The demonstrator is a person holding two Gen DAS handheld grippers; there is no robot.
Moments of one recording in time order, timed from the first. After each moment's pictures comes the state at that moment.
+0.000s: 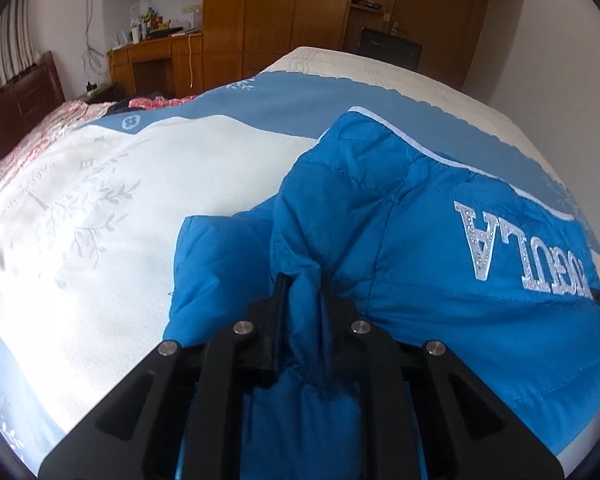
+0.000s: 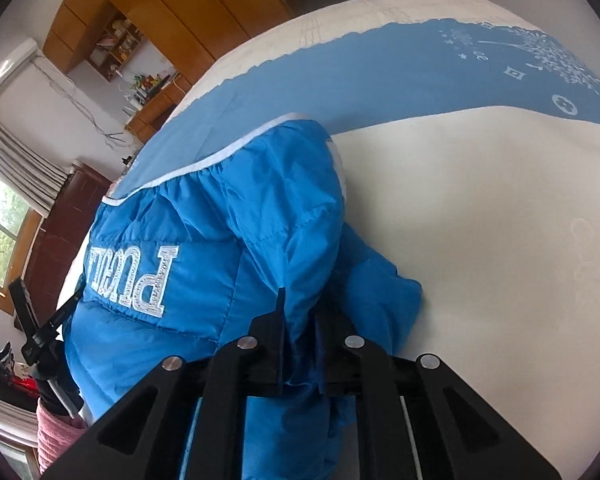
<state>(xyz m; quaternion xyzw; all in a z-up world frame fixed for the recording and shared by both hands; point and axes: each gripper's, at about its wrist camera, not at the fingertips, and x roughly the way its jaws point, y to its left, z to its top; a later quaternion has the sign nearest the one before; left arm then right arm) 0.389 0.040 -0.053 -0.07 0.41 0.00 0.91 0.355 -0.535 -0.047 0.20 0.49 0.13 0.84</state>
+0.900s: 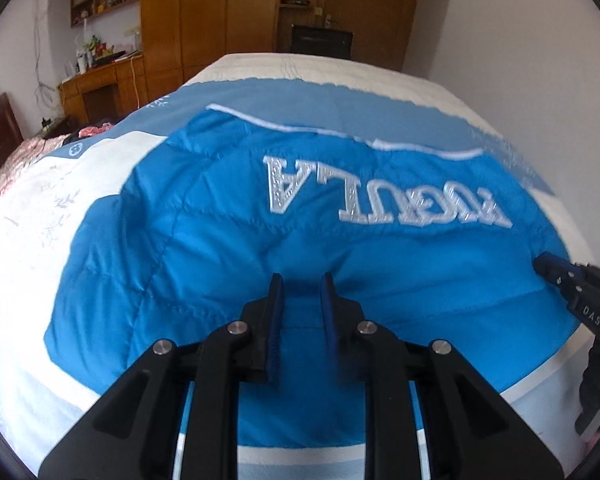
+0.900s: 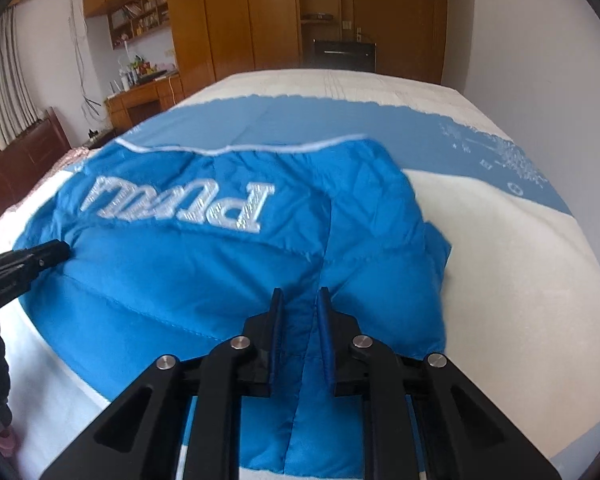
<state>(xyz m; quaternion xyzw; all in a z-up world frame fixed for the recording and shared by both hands) 0.318 -0.059 -0.040 0.00 0.41 -0.09 0.91 0.261 -0.423 -0.020 0.02 0.40 0.04 0.91</state>
